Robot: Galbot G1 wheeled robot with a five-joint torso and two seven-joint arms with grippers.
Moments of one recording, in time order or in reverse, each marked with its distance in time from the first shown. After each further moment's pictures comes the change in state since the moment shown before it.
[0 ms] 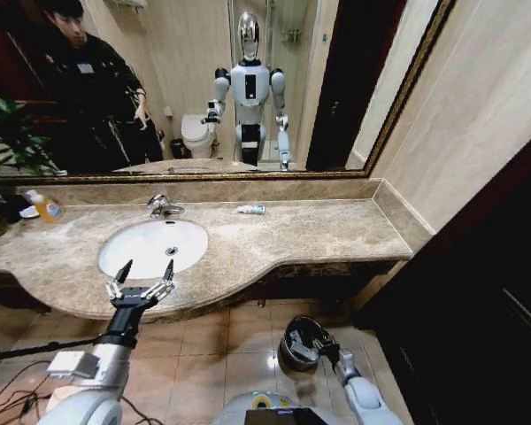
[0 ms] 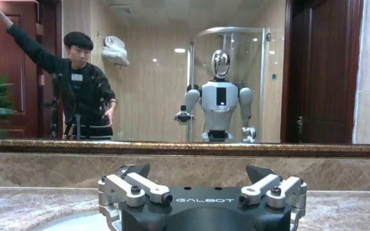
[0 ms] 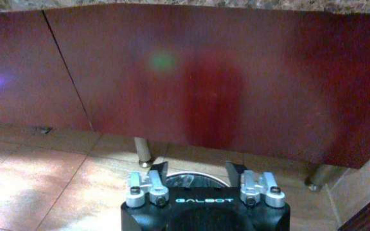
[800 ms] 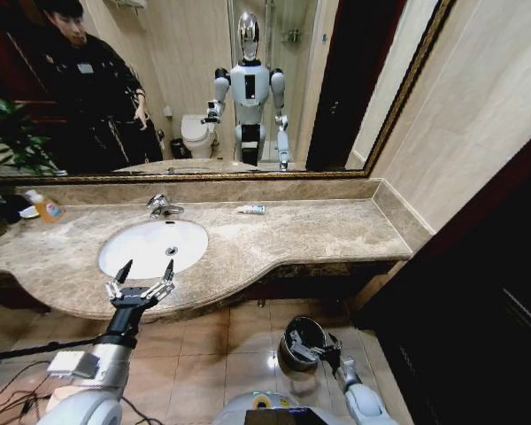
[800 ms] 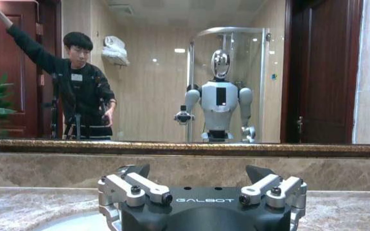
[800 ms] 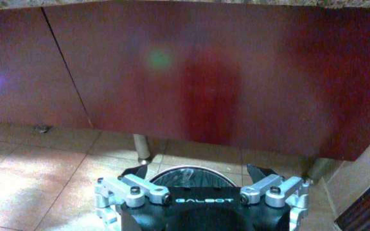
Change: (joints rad) left arm 0.000 0.000 0.000 0.000 0.000 0.000 0.000; right arm -0.028 0.005 0.003 0.006 0.008 0.022 0.014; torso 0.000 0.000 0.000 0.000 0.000
